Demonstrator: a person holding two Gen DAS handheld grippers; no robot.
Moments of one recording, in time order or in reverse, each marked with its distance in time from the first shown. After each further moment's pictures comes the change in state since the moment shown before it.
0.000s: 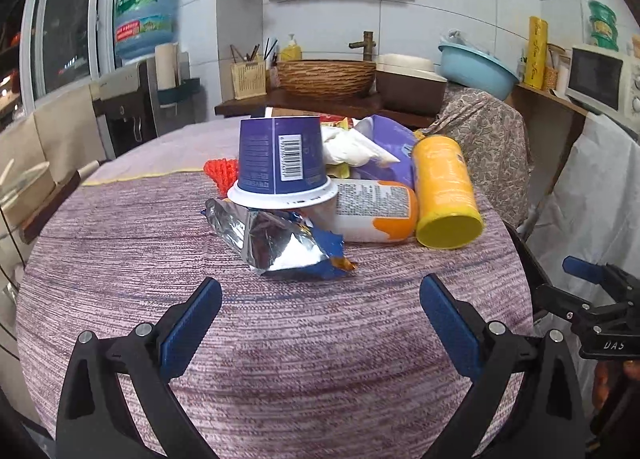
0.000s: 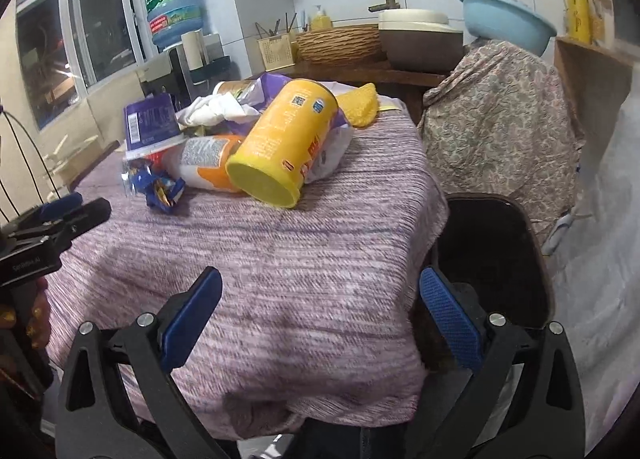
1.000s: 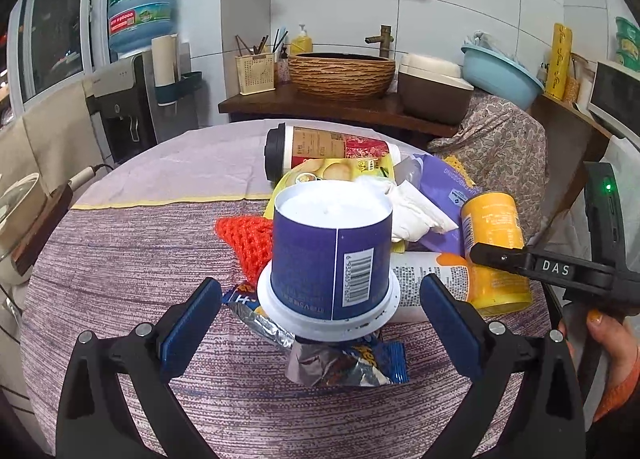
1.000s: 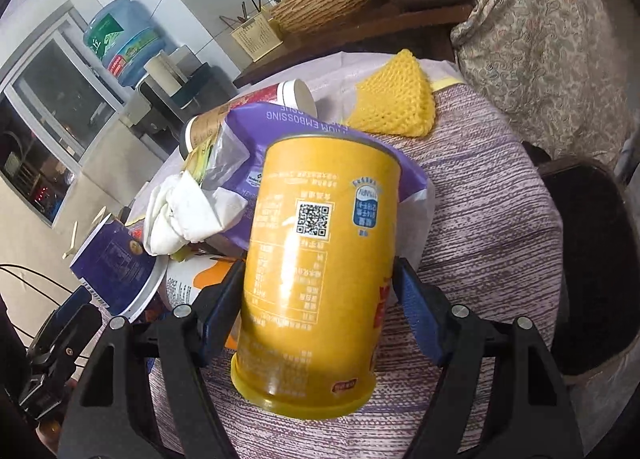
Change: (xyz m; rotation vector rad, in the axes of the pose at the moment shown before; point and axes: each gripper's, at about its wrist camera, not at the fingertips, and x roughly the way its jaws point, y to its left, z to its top) left arm 0.045 0.031 0.072 -0.007 0.049 0.004; right arm 0.132 0.007 0.099 0.307 0.159 0.160
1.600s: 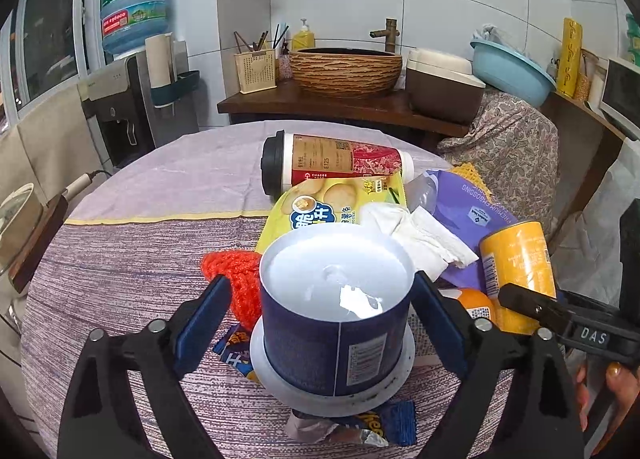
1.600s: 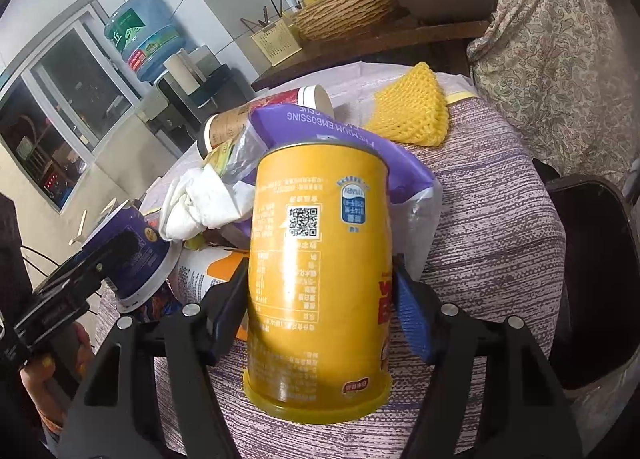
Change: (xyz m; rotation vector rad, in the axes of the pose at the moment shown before) left arm 0.032 0.002 0.025 0.002 0.024 0.020; right arm -0.011 0.005 -0.005 -0.073 -0.036 0.032
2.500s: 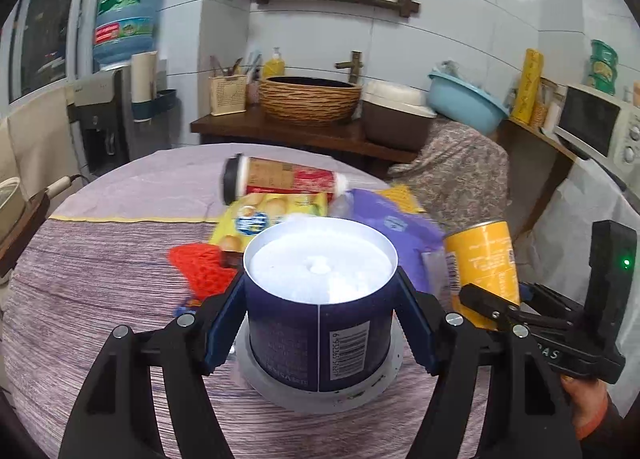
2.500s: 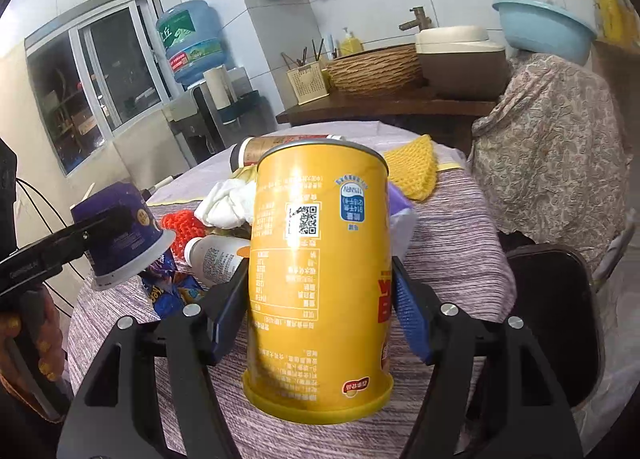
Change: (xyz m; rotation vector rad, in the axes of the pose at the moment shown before) left arm -0.067 -0.034 -0.018 -0.015 -0.102 -0.155; right arm -0.072 0.008 -0.026 -0.211 -0.182 -0.026
